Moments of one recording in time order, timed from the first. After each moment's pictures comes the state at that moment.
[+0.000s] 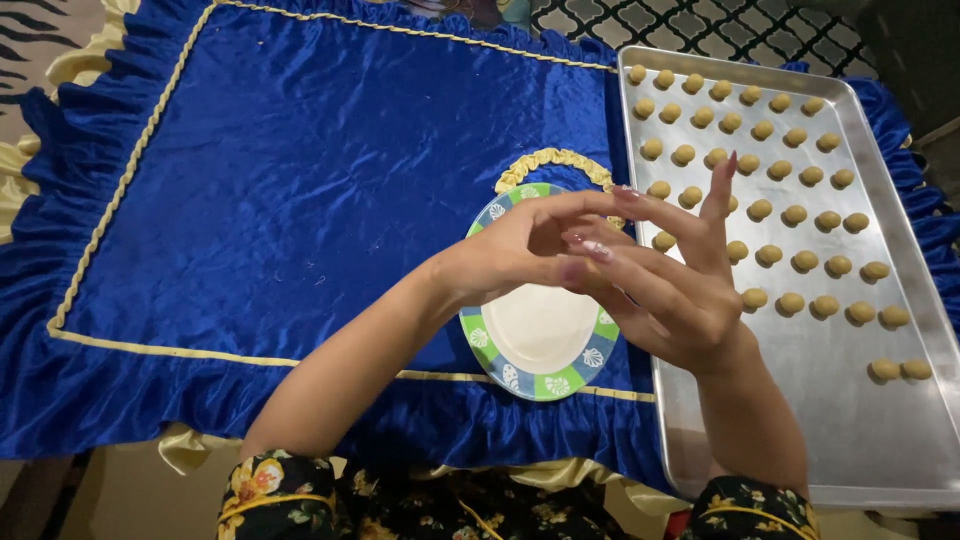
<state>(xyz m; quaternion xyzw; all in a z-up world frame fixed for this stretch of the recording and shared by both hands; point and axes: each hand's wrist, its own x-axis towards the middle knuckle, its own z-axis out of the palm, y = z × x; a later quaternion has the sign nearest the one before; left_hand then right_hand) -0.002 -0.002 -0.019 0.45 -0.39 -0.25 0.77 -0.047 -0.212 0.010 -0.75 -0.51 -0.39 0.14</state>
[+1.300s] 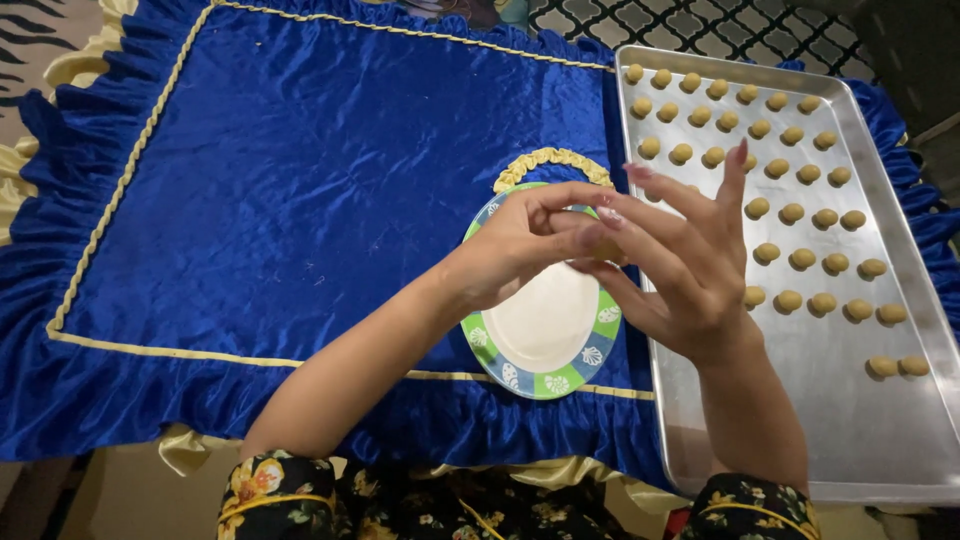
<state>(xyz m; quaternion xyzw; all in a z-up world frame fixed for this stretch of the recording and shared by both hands) 0.003 -0.017 -0.039 0.36 -0.33 -0.25 0.84 -0.041 -0.213 0.015 -0.78 -0.47 -0.40 0.12</state>
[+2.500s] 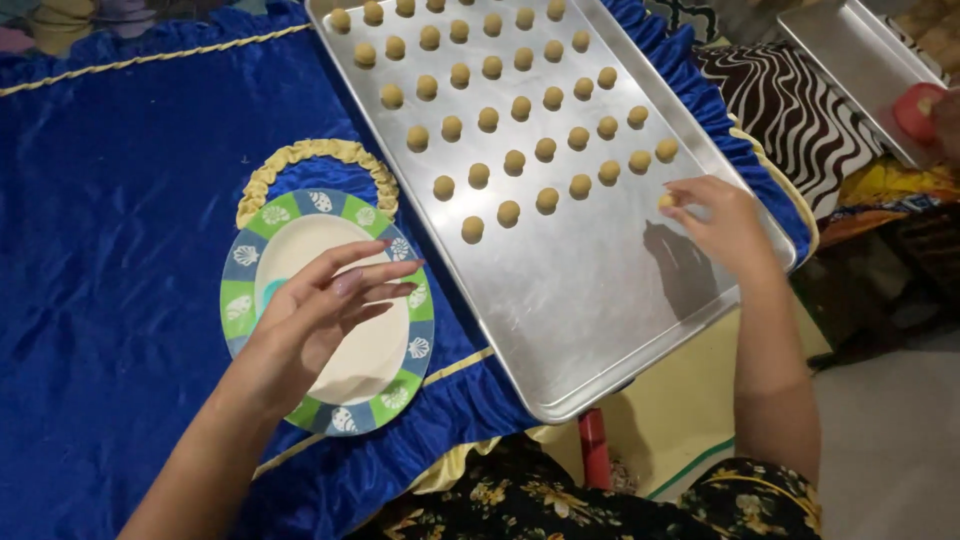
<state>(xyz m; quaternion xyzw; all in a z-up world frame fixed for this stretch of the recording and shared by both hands) -0.021 -0.073 -0.031 0.55 -0.13 -0.36 0.74 -0.149 -0.552 -0.077 -0.96 0.14 -0.13 0.19</state>
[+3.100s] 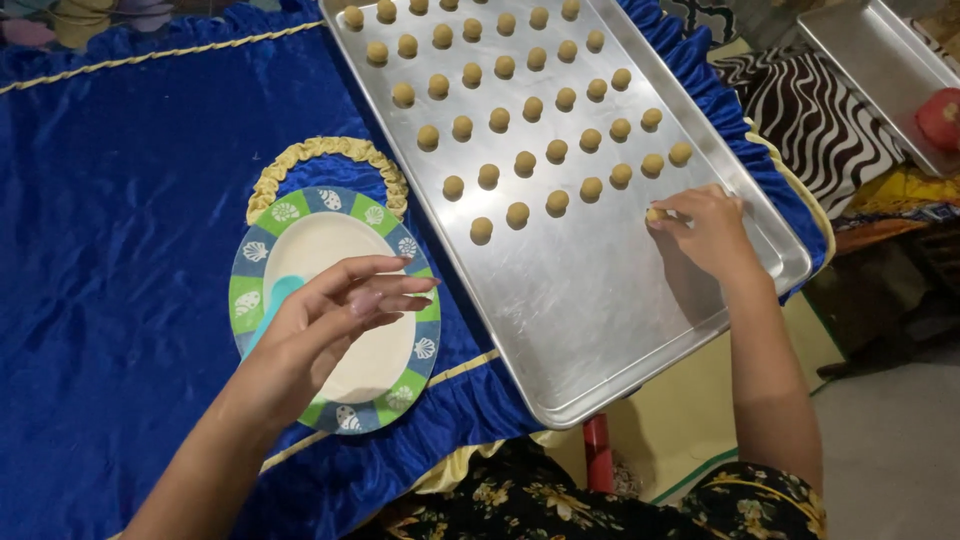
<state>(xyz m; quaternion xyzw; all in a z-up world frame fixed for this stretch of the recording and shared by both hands) -0.028 -0.069 -0.034 0.54 -0.21 -0.35 0.73 -0.132 -0.596 -0.150 -0.98 0.14 -0.10 0.09</state>
